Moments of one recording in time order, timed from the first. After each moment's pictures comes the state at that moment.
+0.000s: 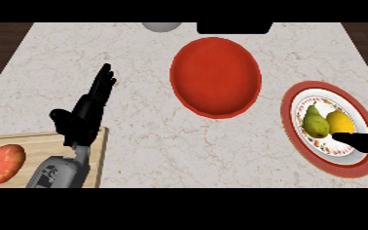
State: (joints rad) left arm -0.18 0.25 -0.22 -1.51 0.16 0.24 0.05; right arm 0.03 -0.56 -0.17 -1.75 0.20 -0.12 0.58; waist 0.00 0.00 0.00
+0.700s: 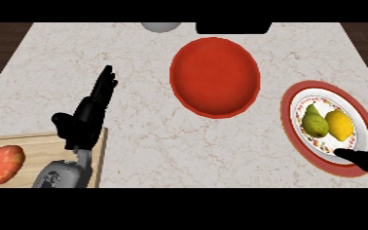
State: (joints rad) left arm -0.14 0.19 -0.18 -1.56 0.08 0.20 0.09; right arm 0.14 -0.42 -0.28 -1.80 0.15 -0.02 0.42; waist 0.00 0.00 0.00
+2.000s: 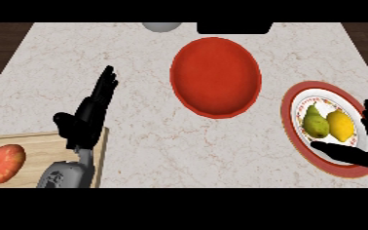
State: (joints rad) left arm -0.14 0.11 -0.10 -1.55 0.00 0.11 0.09; right arm 0.03 -0.27 -0.33 -1.47 0.25 -0.05 0.21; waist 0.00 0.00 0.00
